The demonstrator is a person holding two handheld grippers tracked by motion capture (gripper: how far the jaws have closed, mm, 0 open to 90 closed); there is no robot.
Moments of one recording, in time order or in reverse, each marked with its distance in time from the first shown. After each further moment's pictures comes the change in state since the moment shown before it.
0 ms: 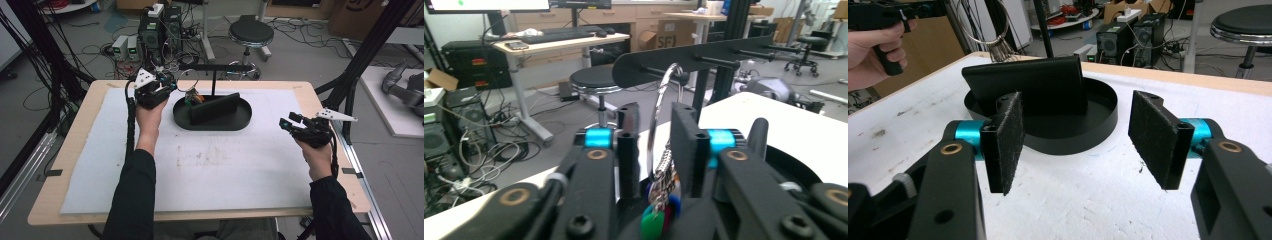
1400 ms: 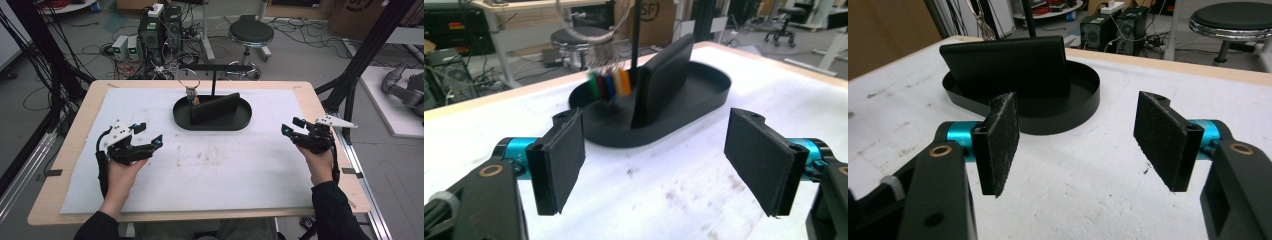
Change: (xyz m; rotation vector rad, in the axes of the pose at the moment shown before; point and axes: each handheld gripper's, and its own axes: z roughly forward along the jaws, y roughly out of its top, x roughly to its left) left arm -0.047 -0.065 -0.139 0.112 -0.051 -0.003; right arm 0.001 -0.015 -0.007 0.032 -0.072 -0.037
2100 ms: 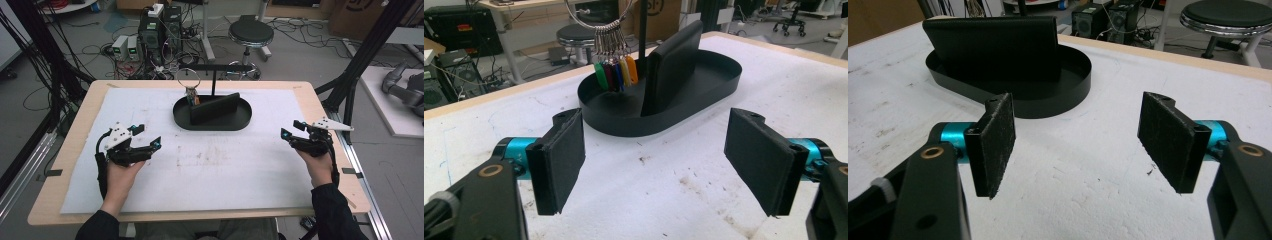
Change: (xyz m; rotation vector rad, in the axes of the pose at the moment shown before) left arm 0.002 -0.006 0.001 0.005 0.014 0.026; right arm 0.002 -0.009 0.001 0.038 -0.043 -0.053
